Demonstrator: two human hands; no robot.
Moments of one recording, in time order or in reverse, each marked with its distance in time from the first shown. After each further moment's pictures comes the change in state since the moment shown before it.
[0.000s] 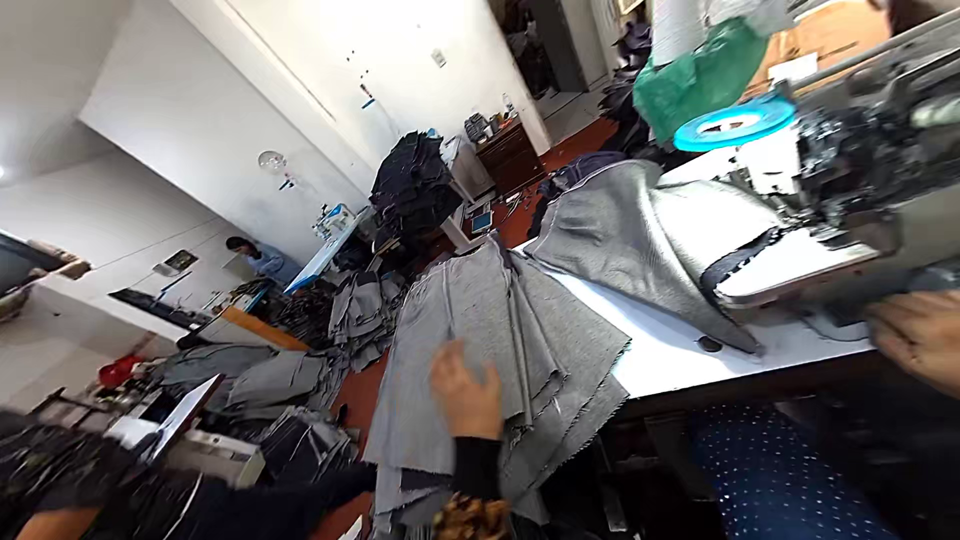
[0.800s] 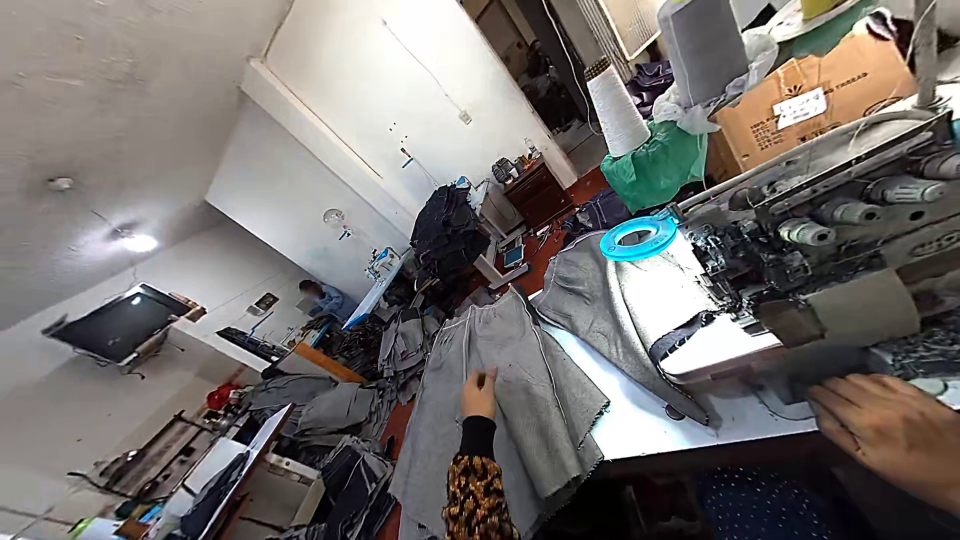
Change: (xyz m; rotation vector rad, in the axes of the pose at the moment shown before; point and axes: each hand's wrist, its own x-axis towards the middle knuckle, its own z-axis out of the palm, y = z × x) left_hand 0.071 0.038 0.031 -0.251 -0.217 -0.302; right_hand -0.004 0.018 0.037 -0.006 0.317 -0.144
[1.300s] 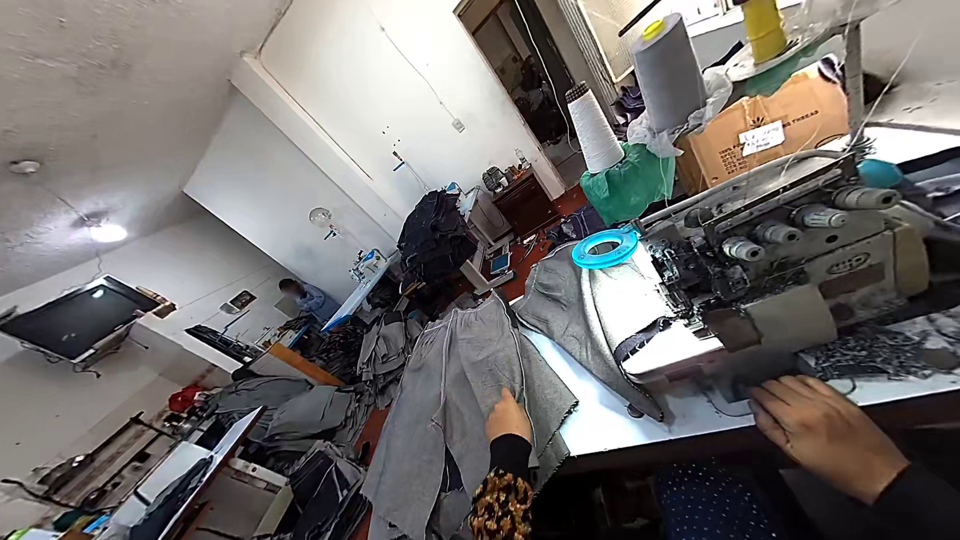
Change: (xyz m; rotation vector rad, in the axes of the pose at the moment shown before) left_hand -0.065 0.047 0.080 0.574 -0.195 -0.187; right_hand 0.002 -0.003 -0.009 0.028 0.002 0.023
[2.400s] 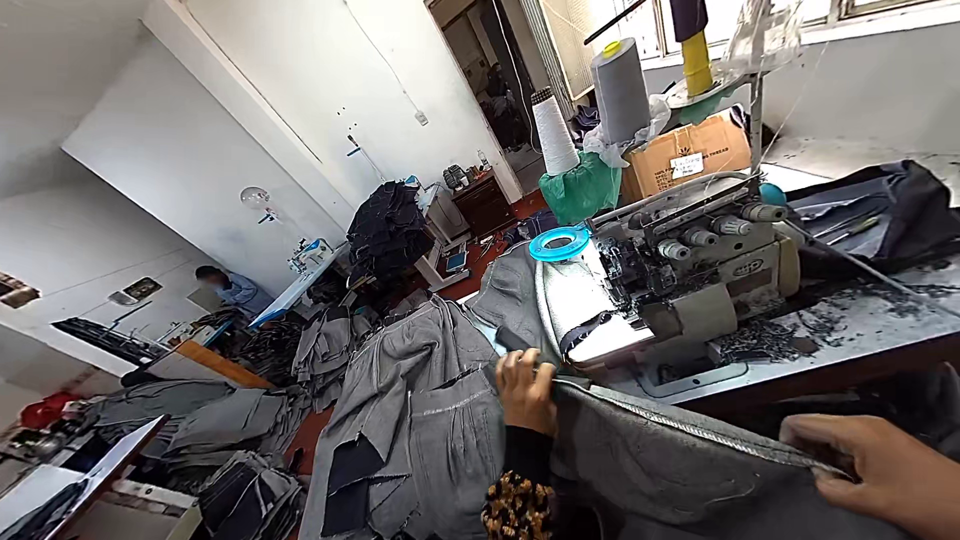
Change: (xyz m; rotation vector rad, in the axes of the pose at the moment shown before) left_hand -0.053 0.065 0.042 -0.330 0.958 1.022; right_hand 0.014 -0.004 -0.172 0.587 -0.635 0.340
